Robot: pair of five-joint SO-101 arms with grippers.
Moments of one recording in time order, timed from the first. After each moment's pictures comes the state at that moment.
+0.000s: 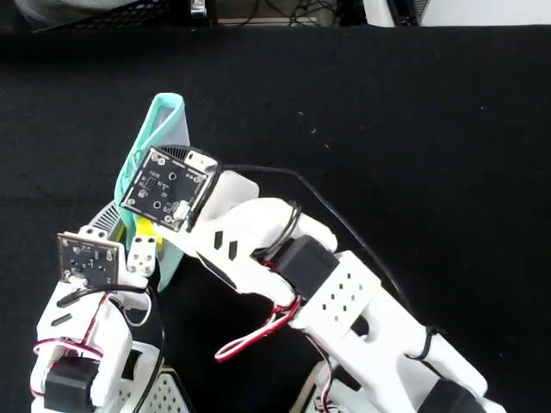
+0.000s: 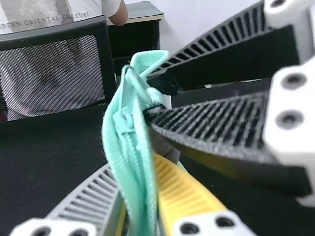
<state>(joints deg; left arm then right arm) 7.1 -104.1 71.6 56.0 -5.1 -48.7 -36.5 28.1 36.9 23.1</state>
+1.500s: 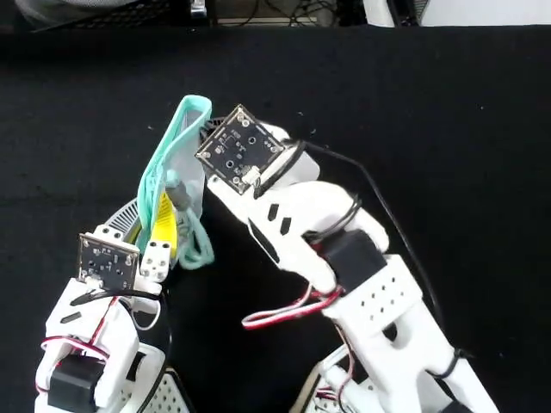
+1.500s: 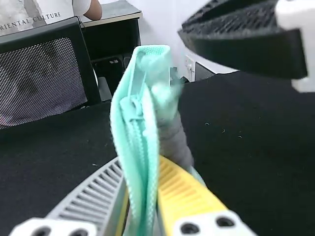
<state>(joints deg) 10.3 -104.1 72.0 56.0 -7.2 -35.5 -44.5 32.0 37.6 22.5</state>
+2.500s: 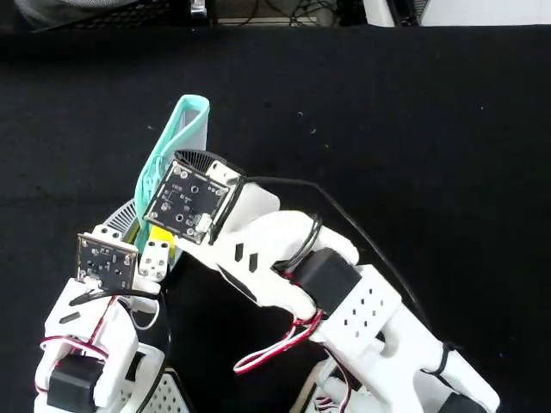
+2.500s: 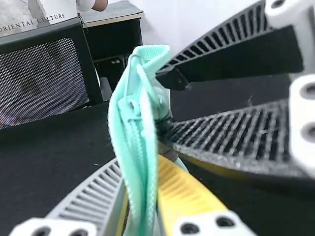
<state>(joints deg) 10.3 -104.1 72.4 56.0 -7.3 -47.6 -43.2 32.2 43.5 23.9</state>
